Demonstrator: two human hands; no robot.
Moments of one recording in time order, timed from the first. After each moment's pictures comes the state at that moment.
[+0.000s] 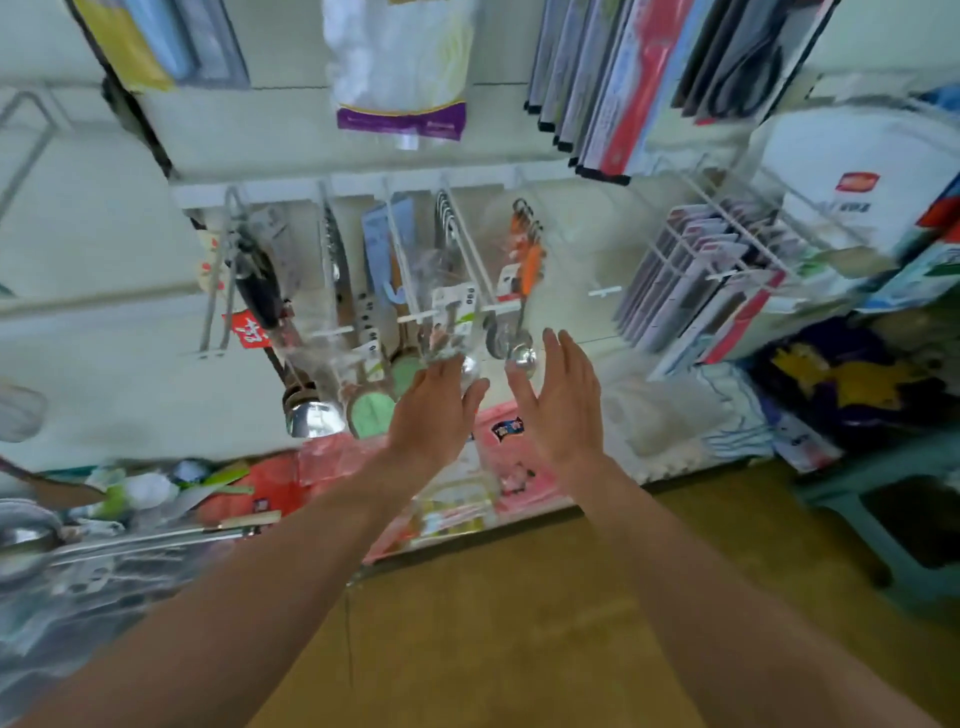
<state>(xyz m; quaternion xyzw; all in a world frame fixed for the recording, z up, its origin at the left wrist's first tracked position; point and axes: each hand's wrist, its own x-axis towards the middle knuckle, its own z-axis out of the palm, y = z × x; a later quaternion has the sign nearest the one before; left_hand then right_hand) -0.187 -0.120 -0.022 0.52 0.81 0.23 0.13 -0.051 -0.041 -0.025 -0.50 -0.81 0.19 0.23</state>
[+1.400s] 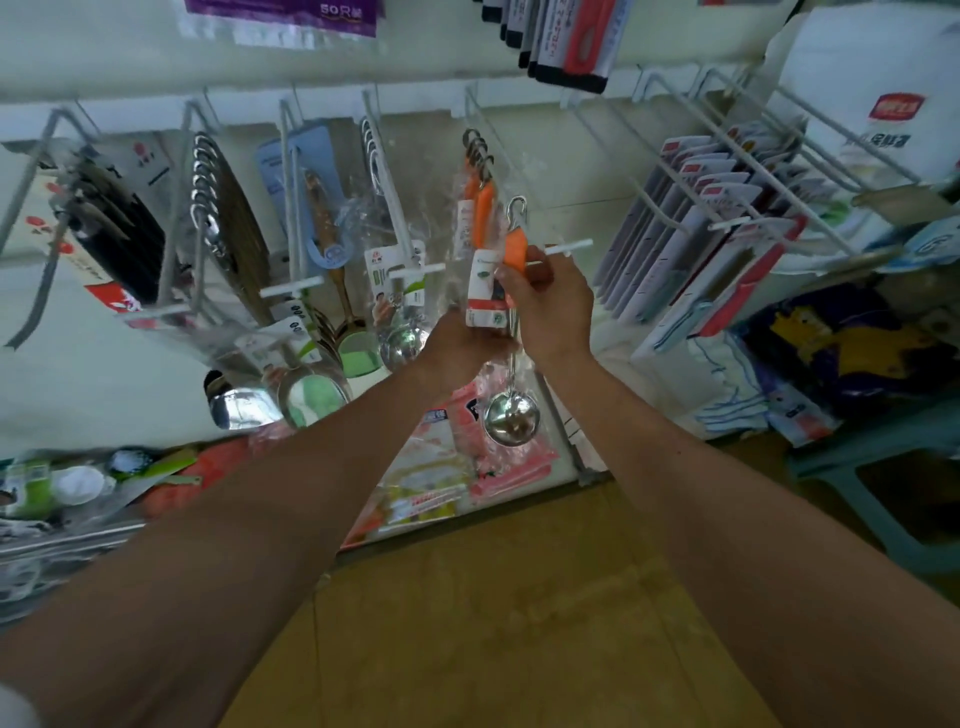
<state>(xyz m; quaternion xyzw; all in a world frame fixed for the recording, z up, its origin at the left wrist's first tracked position) -0.164 0.013 -0.071 0.34 0.61 0.52 0.50 -0.064 0.078 -0.042 -0.49 -0.68 0.38 0.39</state>
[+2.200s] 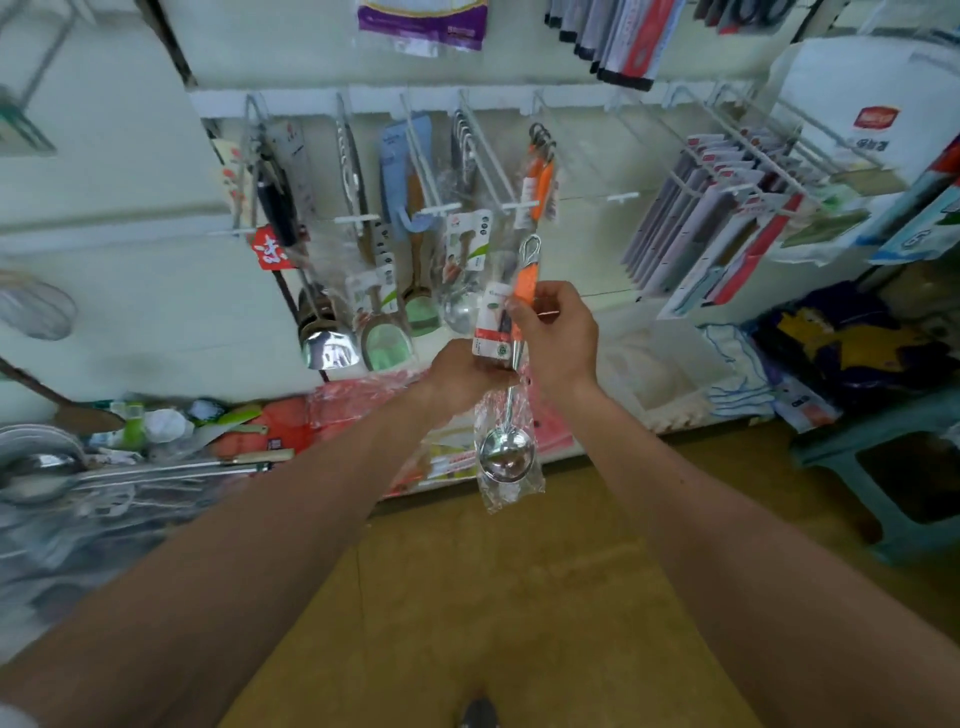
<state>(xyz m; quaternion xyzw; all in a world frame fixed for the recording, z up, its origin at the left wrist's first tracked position) -0.161 -0.160 -0.051 0.39 0.67 0.45 0.45 -0.050 -0.101 -0.009 -0.47 -0.64 0.45 0.40</state>
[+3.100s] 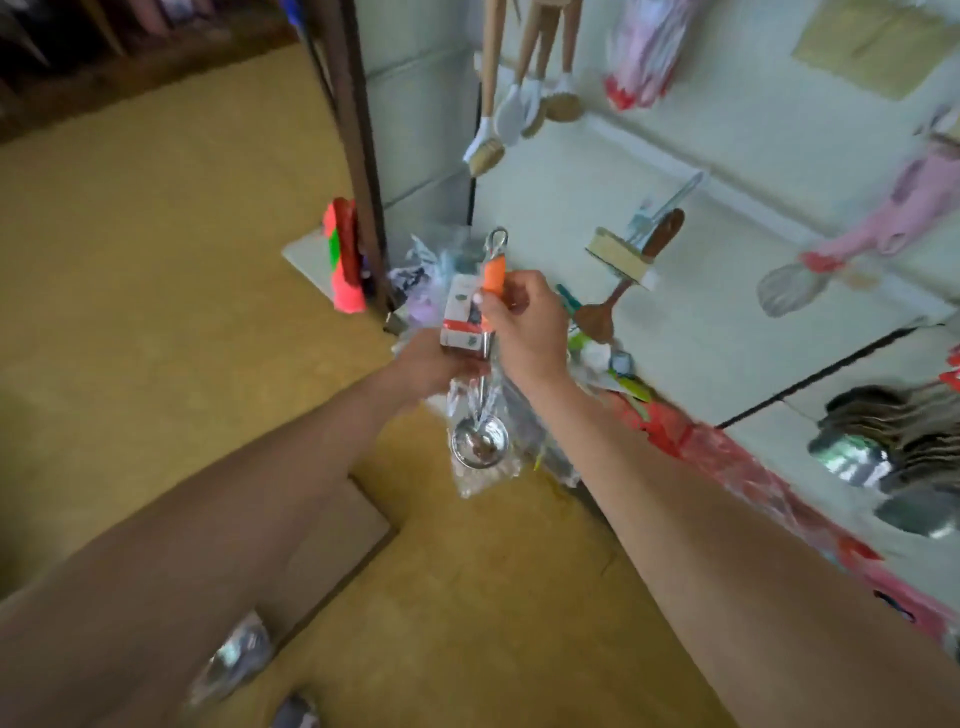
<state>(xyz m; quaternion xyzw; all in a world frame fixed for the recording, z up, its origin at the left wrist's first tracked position) -0.484 -0.770 -0.067 -0.01 0.79 0.56 0.25 -0.480 -0.640 -0.045 -0.07 -0.82 0.55 0.11</state>
